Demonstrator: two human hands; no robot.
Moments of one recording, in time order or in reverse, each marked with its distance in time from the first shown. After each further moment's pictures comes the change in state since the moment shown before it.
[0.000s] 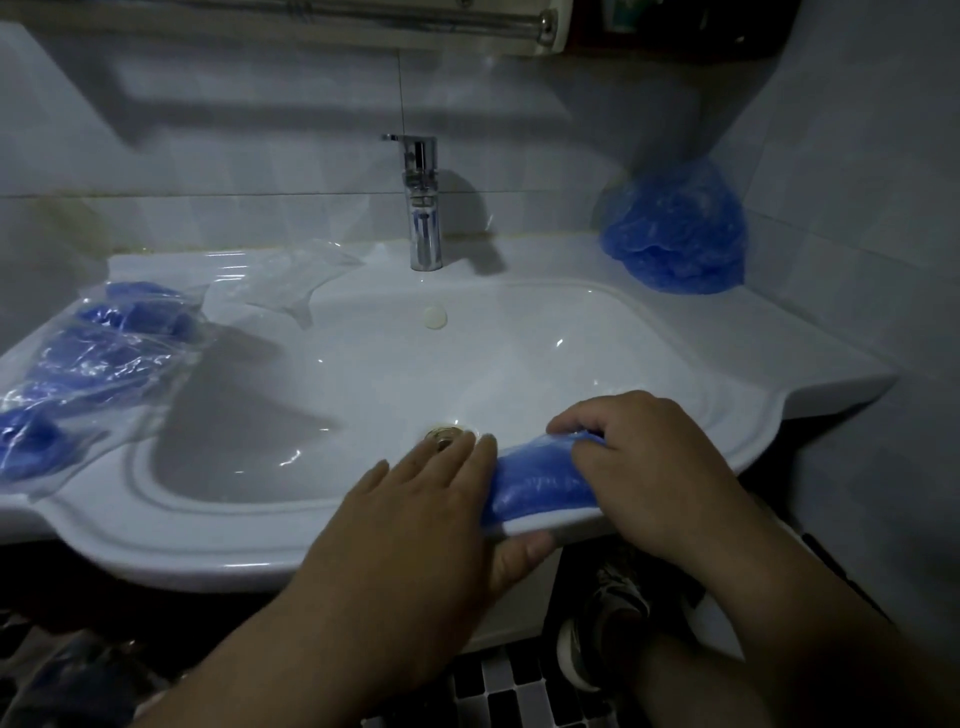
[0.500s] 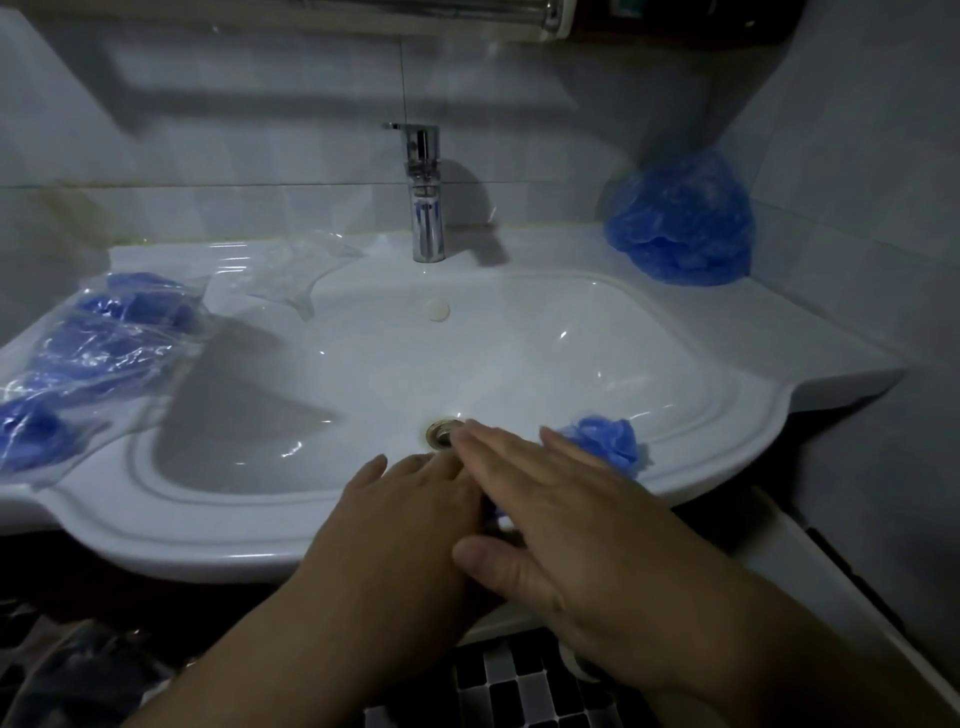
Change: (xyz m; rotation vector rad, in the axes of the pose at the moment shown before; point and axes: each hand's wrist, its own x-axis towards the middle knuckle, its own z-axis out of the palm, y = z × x) left_hand 0.005 -0.010 0.016 0.045 -0.078 0.044; right_hand -0.033 -0.025 0.014 -0.164 -0.376 -0.404
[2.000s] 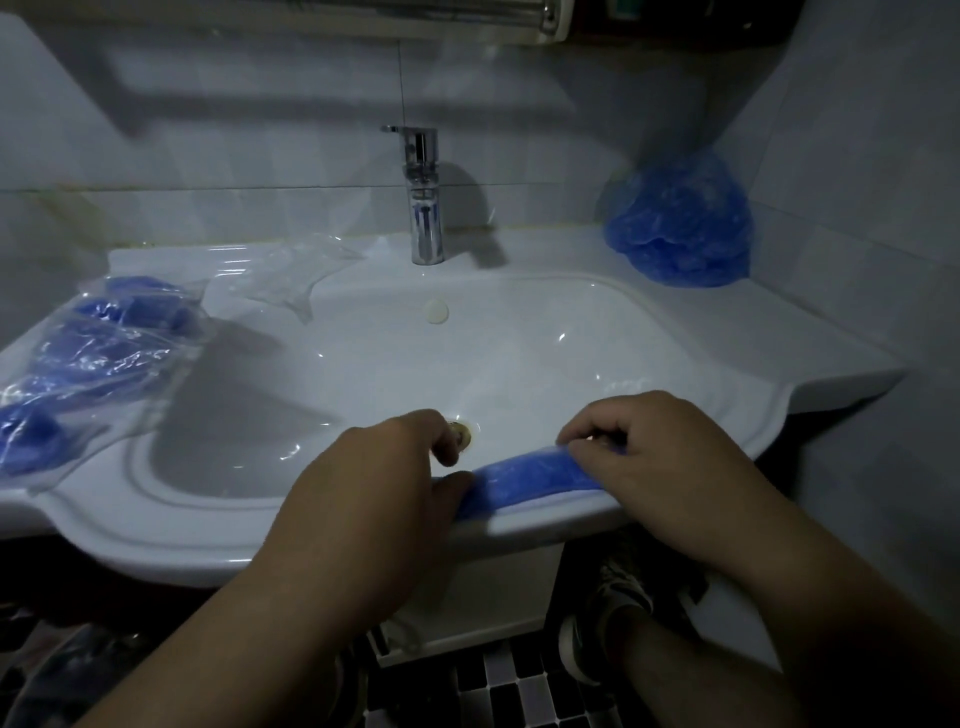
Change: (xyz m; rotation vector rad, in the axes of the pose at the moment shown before) left_hand 0.002 -0.007 -0.031 -0.297 0.234 -0.289; right_hand 0.007 0.059 -0.014 0.246 0.373 0.296
